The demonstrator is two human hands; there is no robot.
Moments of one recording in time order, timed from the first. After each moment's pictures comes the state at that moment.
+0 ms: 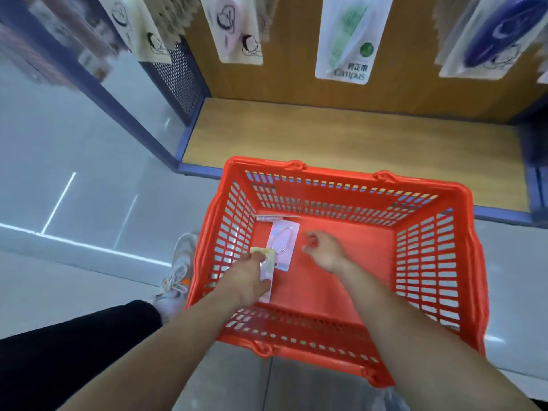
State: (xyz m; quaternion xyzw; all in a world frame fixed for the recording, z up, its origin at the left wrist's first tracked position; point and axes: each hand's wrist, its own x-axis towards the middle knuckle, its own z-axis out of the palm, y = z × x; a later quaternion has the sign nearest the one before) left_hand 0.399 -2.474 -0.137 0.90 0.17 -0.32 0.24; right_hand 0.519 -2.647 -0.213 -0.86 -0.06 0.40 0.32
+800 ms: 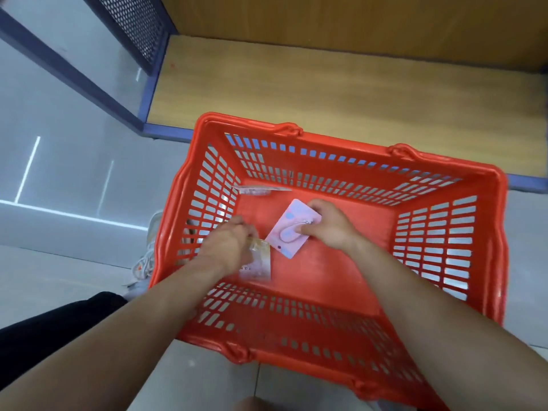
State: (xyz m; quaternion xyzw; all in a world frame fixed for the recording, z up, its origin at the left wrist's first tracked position) left_hand 0.429 -2.447 -0.190 0.92 0.10 -0.33 0.19; right_hand 0.535 -2.667 -0.243 -0.80 -0.06 0.40 0.44
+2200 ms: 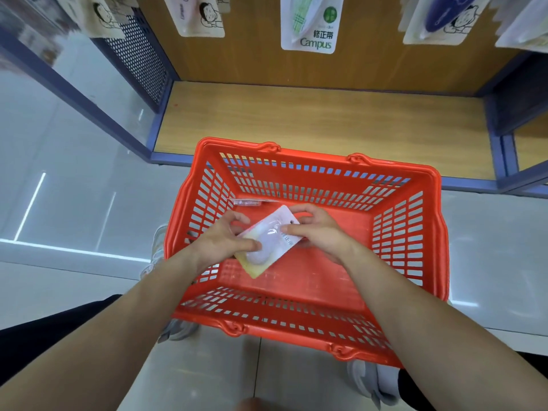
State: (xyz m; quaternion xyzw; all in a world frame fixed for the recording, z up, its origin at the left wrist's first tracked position) left_hand 0.430 -2.462 -0.110 0.73 0.29 -0.29 0.55; right_hand 0.508 -2.675 -0.163 -0.67 0.06 0.42 0.61
